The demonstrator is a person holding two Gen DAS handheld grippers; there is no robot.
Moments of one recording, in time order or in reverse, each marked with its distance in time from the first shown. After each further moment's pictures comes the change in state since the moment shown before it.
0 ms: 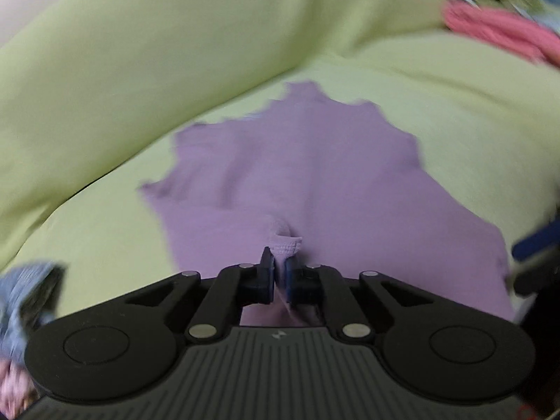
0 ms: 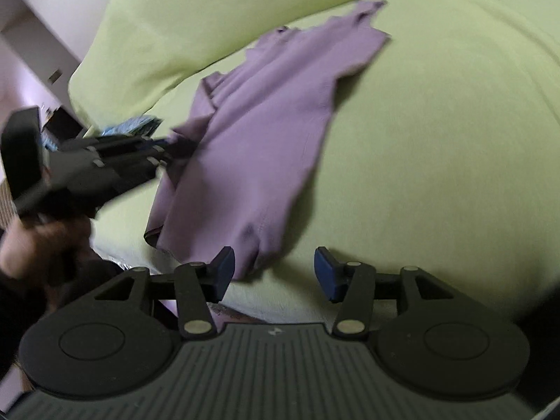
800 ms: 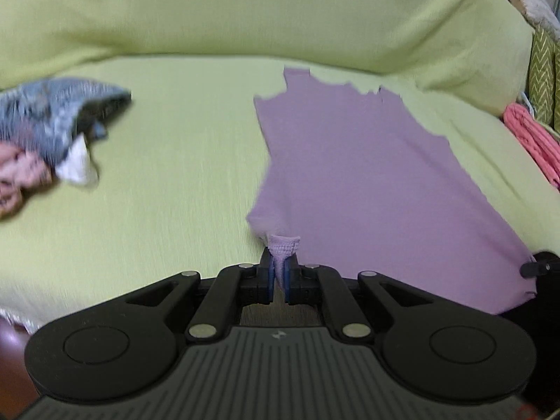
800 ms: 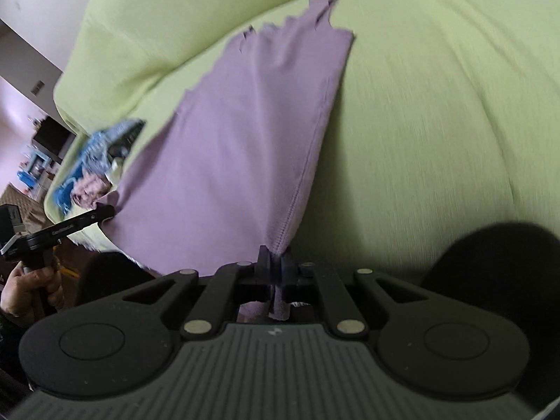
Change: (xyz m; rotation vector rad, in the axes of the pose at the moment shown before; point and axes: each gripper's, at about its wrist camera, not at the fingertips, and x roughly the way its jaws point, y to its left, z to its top) left arm -0.056 0.094 -0.087 -0.459 0.121 -0.100; right arm -0.068 -0.034 -0.003 0.126 0.100 -0.037
